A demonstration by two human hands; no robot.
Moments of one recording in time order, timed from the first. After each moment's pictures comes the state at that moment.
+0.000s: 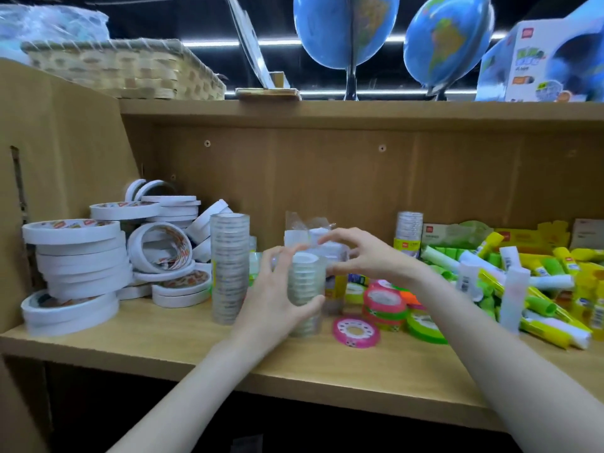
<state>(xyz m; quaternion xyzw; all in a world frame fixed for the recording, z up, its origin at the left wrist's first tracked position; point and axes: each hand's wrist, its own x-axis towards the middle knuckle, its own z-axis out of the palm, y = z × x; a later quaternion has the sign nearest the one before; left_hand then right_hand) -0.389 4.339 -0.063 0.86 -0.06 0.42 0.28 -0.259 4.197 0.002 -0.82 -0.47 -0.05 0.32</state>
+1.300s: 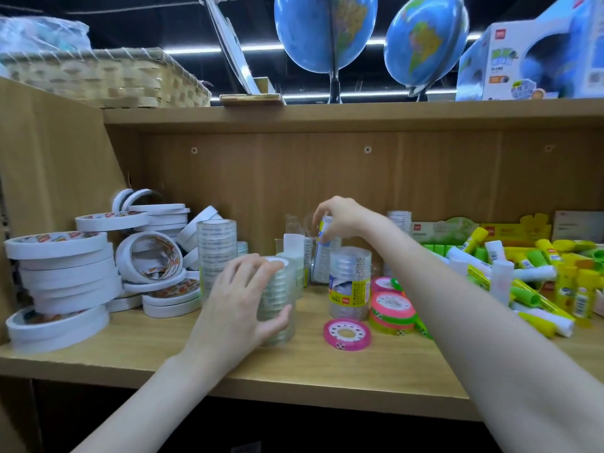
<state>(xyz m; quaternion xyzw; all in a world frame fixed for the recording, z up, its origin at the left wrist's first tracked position) -0.401 4.373 -0.071 0.86 -0.09 0.50 0.00 -0.245 4.226 0.054 -0.90 -0.37 -0.15 0.17</state>
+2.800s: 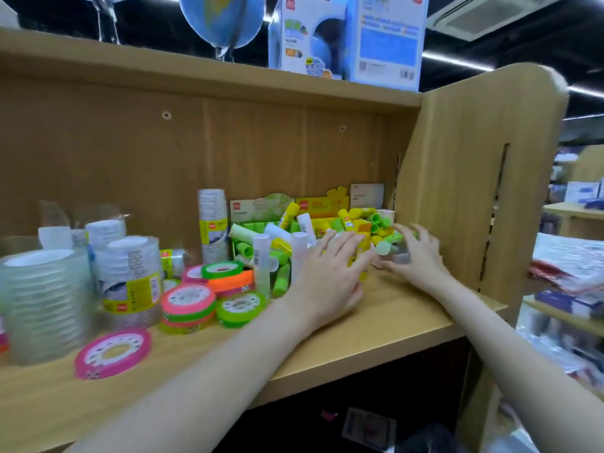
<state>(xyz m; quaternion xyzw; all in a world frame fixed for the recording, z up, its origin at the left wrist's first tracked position) -0.263 4.056 -0.063 0.85 -0.34 0.39 -0.07 -0.229 3.858 -0.062 -0.93 0.01 -0.29 0.23</state>
